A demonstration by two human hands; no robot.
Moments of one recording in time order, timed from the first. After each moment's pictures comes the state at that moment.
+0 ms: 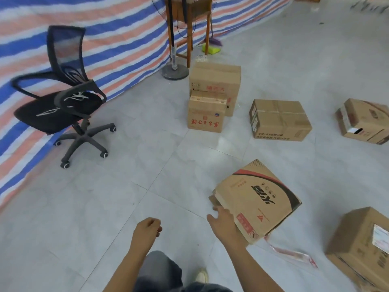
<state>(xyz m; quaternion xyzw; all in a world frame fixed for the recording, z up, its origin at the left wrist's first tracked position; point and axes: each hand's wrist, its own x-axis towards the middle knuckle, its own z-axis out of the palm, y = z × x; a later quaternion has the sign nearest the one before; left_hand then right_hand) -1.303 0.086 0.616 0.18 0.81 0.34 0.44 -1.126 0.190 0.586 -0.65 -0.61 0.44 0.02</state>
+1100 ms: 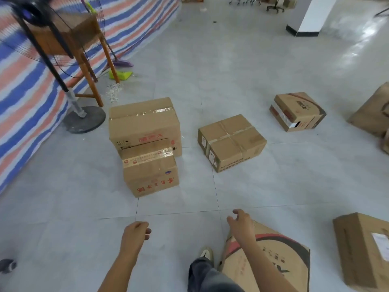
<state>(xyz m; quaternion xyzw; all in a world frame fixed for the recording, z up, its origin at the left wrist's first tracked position) -1.425 0.703 0.603 0.31 0.76 0.26 0.51 -1.153 0.689 0.563 -0.82 -0.38 0.40 0.17</state>
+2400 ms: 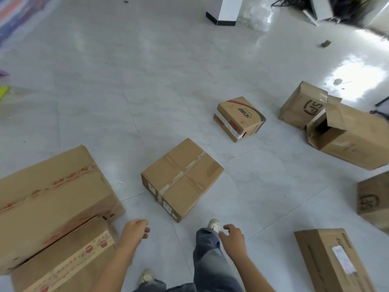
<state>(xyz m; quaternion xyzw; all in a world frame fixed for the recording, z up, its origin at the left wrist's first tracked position) -1.228 1.205 0.566 0.40 0.68 0.08 0.61 -1.010 1.055 0.567 -0.90 -0.20 0.36 0.13</state>
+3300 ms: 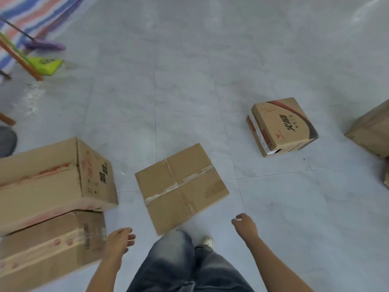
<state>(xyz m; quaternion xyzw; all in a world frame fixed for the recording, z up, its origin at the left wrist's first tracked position) -0.981 1.270 0.538 0.19 0.82 0.16 0.51 -0.651 1.234 0.509 -0.84 -0.27 0.47 0.04</state>
